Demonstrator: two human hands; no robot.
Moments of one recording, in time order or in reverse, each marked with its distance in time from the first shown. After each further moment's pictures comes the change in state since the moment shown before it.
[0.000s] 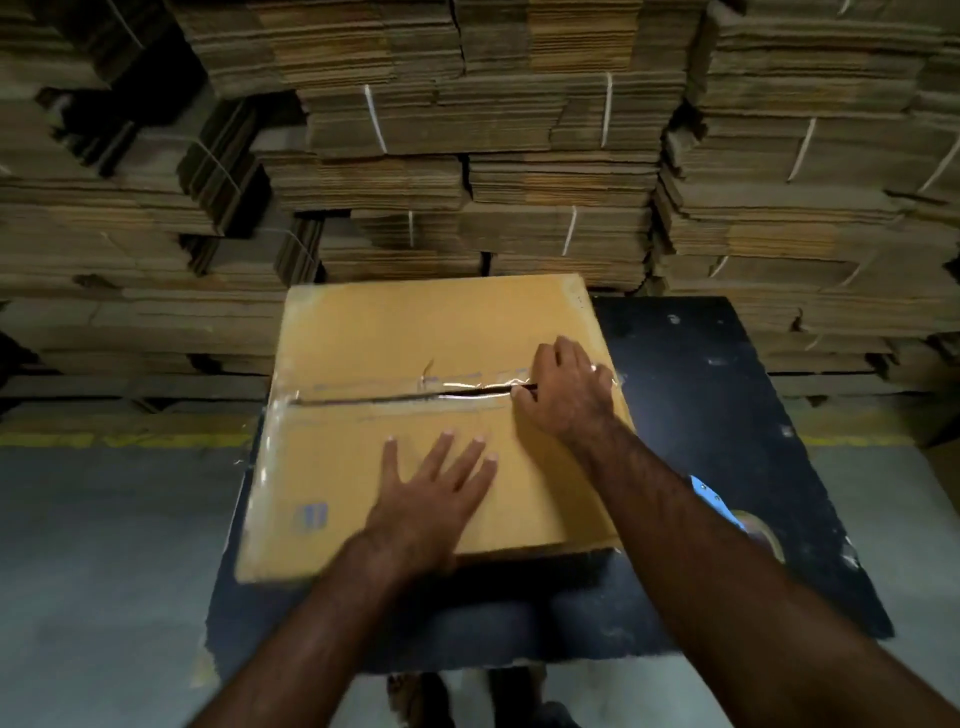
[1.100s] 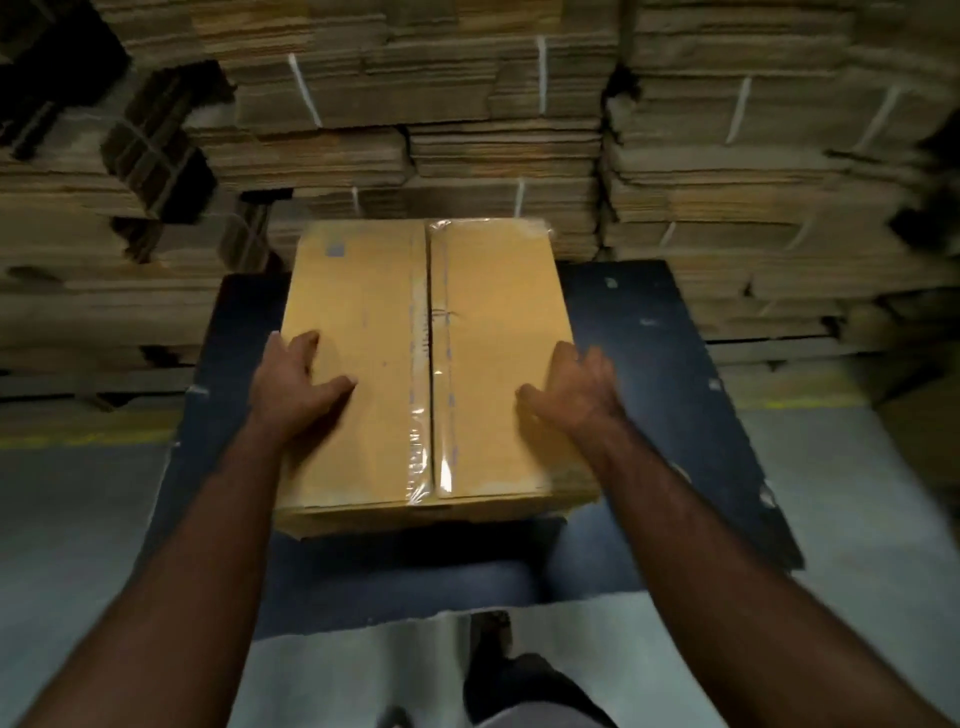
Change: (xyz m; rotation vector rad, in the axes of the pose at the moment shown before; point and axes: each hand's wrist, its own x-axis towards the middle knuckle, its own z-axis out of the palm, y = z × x) left_hand 0.064 -0.064 0.003 -0.797 0.423 -0.539; right_hand -0.078 0.106 -0.024 0.179 -0.144 0.299
